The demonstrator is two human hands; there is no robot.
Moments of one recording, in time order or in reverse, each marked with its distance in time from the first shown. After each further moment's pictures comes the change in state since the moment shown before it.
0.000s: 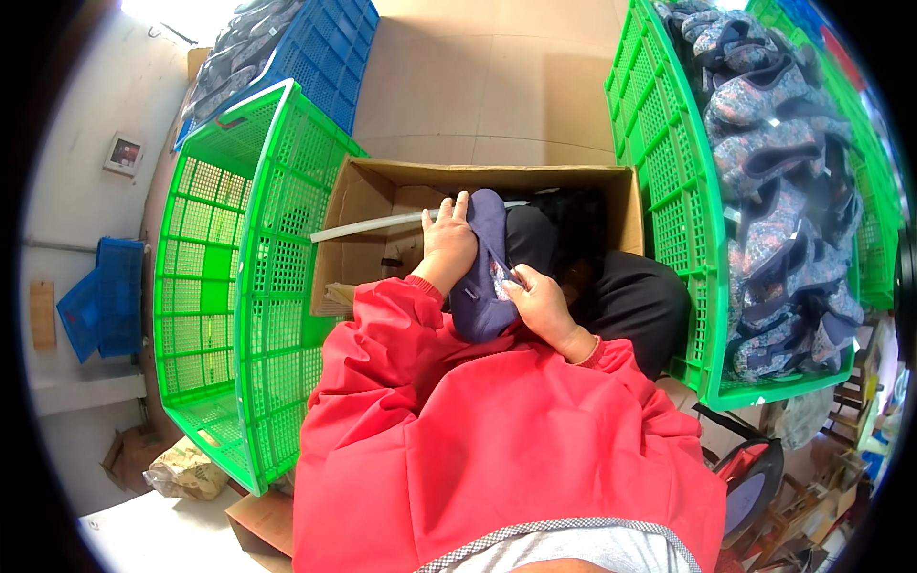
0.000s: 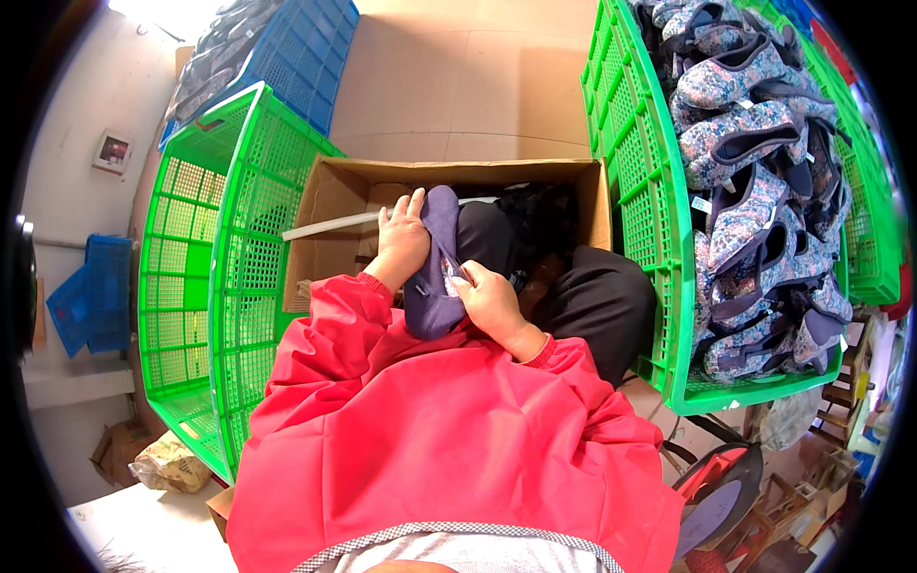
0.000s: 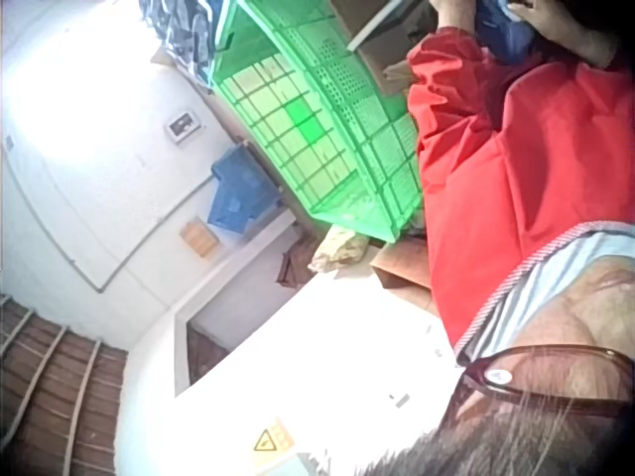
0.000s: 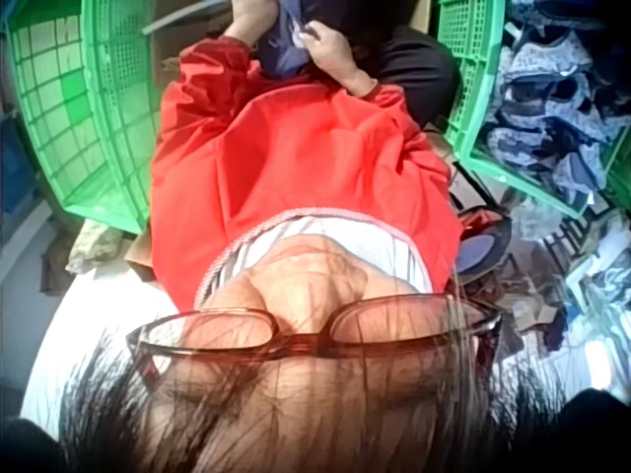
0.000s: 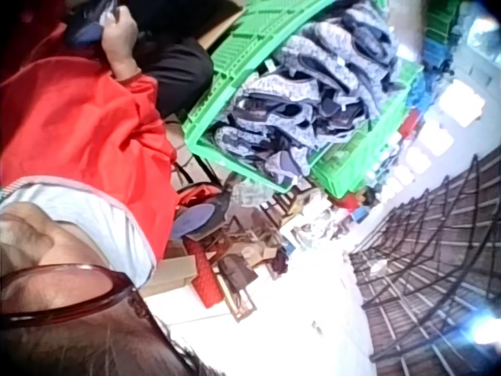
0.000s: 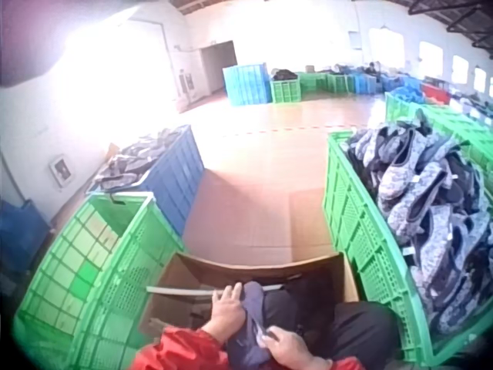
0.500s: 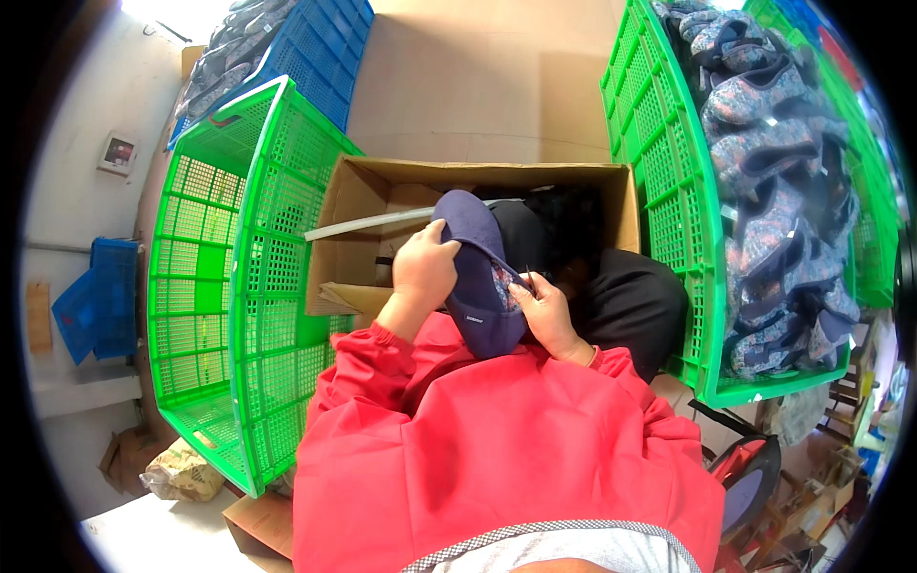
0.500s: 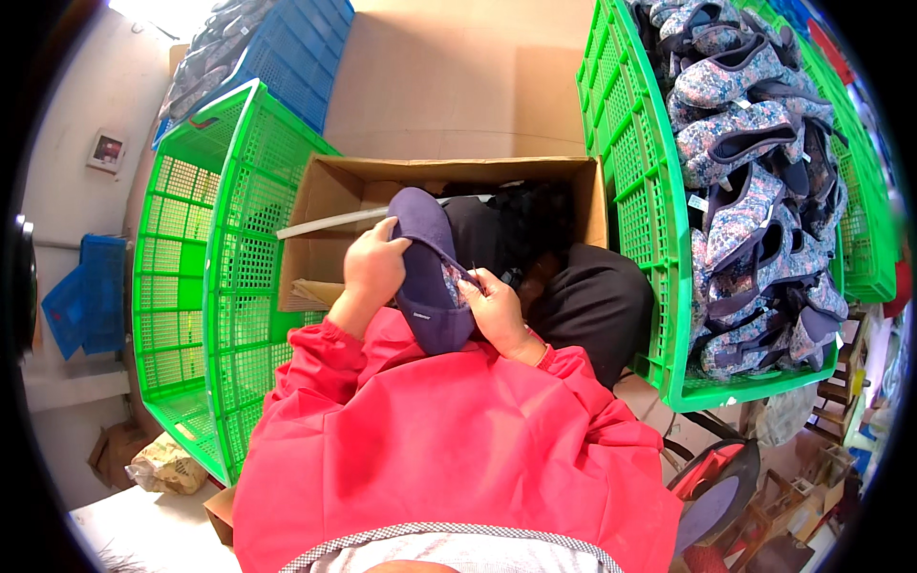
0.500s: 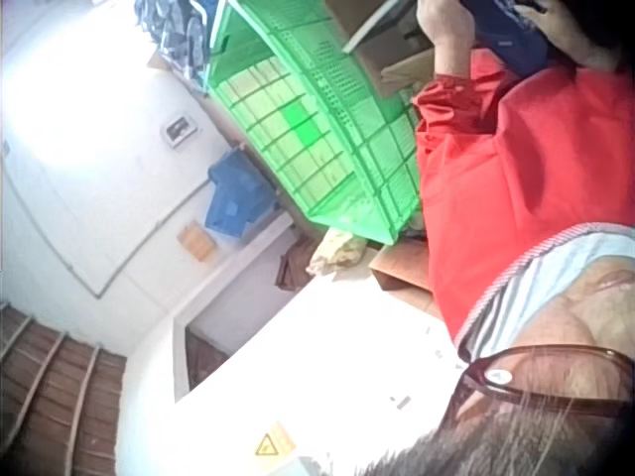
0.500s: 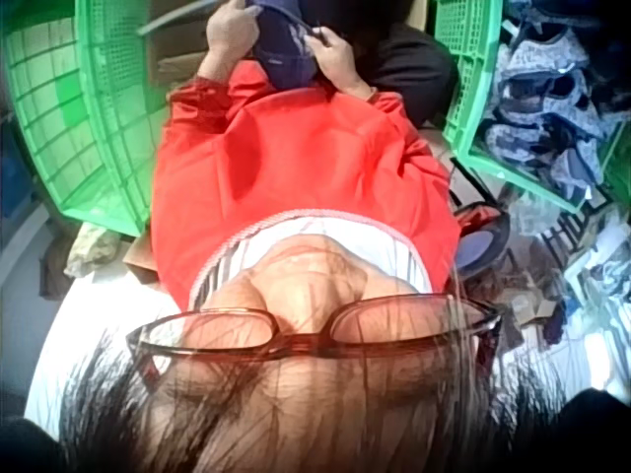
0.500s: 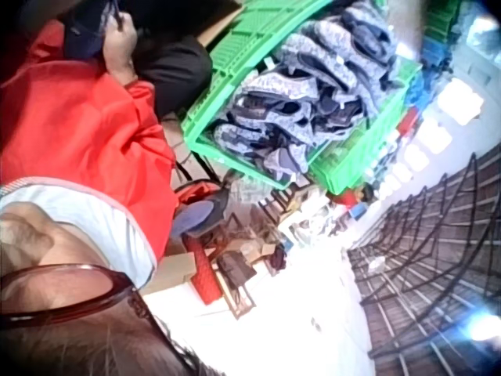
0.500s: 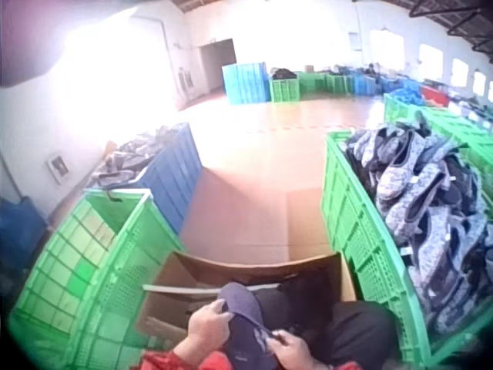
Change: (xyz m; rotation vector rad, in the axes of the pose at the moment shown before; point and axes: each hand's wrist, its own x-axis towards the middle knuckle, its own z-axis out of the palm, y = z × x) left_hand -0.065 -0.026 -0.014 -0.275 0.554 0.160; right_hand -0.021 0.015 0.001 0.219 0.100 0.076
